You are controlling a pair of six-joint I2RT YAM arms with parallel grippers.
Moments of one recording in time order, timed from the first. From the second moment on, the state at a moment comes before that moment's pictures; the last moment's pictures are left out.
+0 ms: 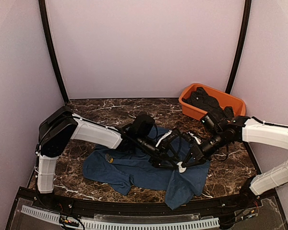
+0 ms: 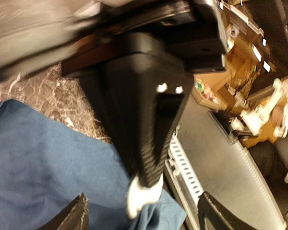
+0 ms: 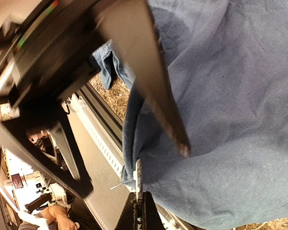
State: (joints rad) left arm -0.98 2.11 1.37 0.21 1.06 -0.07; right arm 0.68 1.27 0.84 -0.71 -0.75 0.42
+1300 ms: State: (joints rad) left arm -0.97 2.14 1.41 0.15 1.07 -0.06; right arm 0.67 1.25 0.86 -0.71 -0.79 0.42
